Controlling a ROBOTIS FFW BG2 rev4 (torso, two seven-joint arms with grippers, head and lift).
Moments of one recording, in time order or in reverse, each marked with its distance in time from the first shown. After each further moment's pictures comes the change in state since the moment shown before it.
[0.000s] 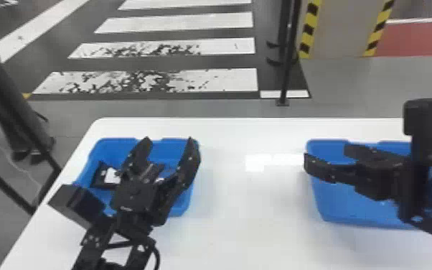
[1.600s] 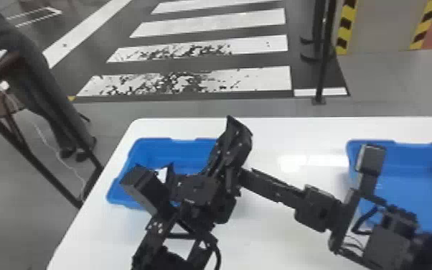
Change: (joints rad) left arm -0.014 0.030 -0.097 -0.096 0.073 0.150 0.048; right arm -0.139 -0.059 0.489 0.513 -0.706 -0.592 0.379
